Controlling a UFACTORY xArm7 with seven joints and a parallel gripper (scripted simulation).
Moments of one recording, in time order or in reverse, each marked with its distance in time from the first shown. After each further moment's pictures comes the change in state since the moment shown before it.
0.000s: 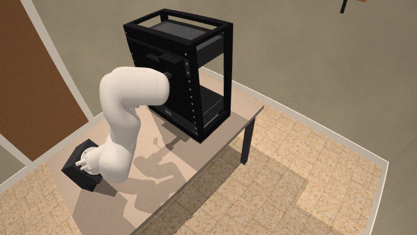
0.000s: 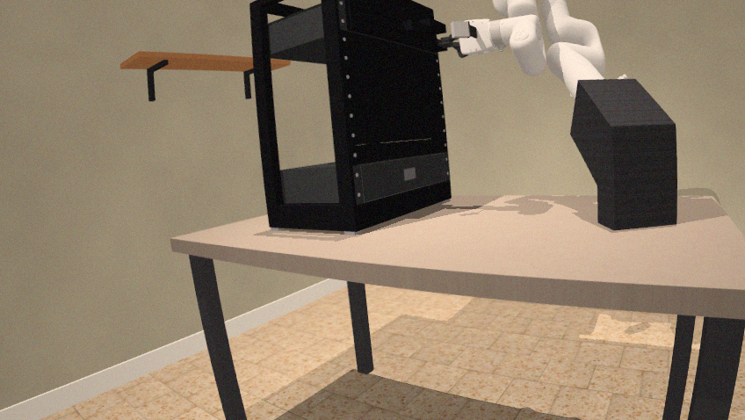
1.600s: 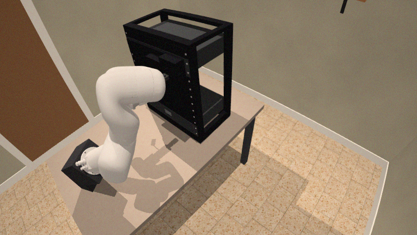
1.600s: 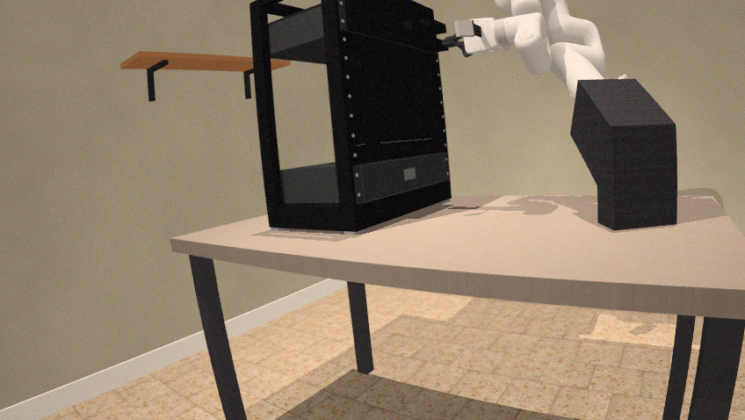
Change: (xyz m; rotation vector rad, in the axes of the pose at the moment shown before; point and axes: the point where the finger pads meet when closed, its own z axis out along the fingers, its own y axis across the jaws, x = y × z) arm 0.001 -0.001 -0.015 0.010 -0.017 0.000
